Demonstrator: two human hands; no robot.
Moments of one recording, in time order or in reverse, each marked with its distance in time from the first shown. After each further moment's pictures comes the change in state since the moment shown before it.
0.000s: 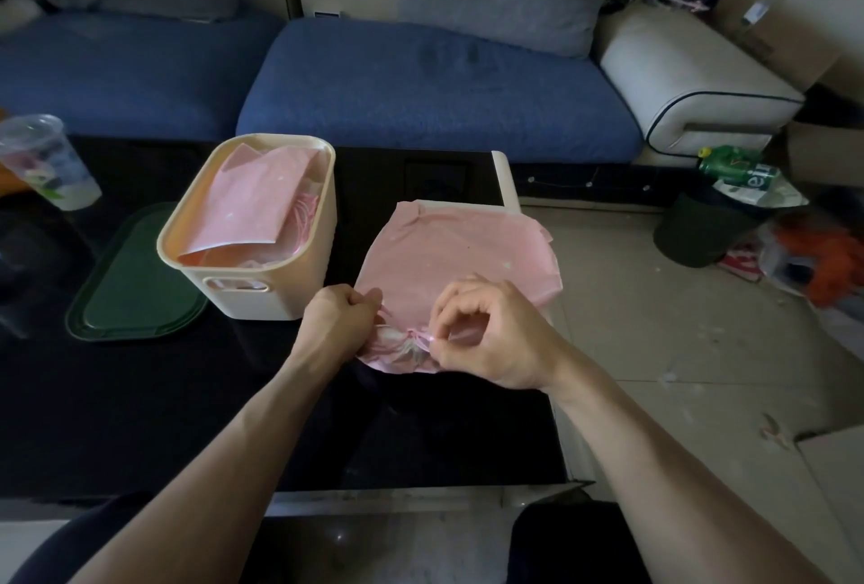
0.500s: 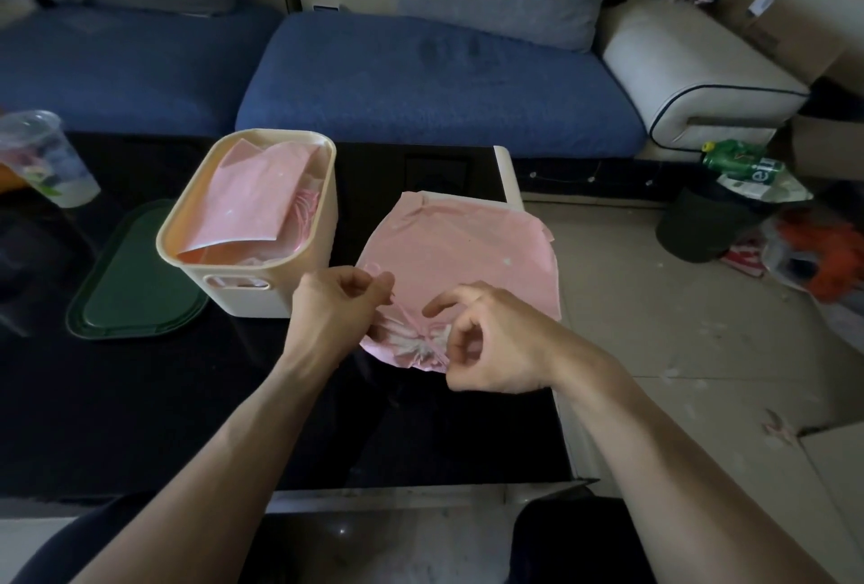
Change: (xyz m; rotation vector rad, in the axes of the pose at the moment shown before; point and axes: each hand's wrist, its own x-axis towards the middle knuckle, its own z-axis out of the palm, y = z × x) left_hand -0.017 0.014 -0.012 -0.087 0.024 0.229; right_hand 0.001 -0.002 -0.006 -0.290 -0.269 0.238
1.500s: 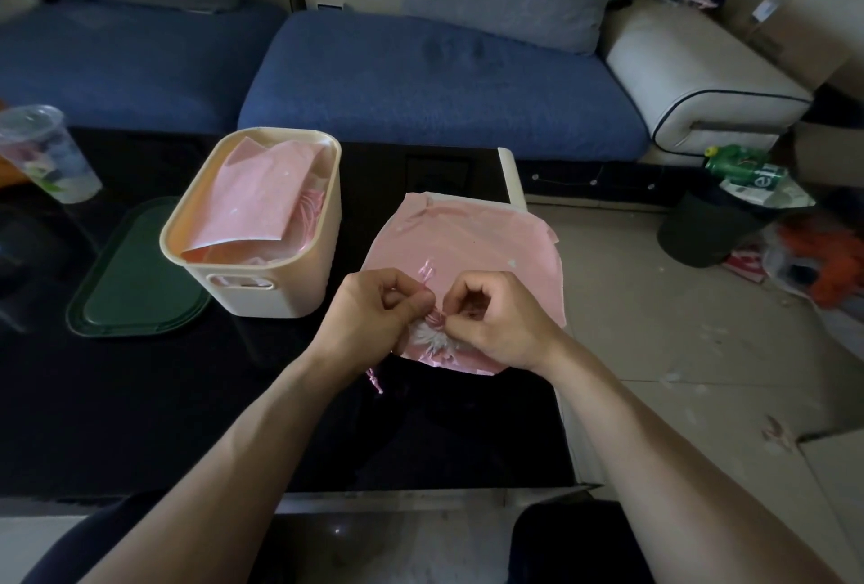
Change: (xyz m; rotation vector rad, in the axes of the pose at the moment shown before) left_hand -0.010 0.014 0.011 -0.078 -0.256 0.099; right_hand 0.027 0.019 0.013 0.343 0.318 -0.077
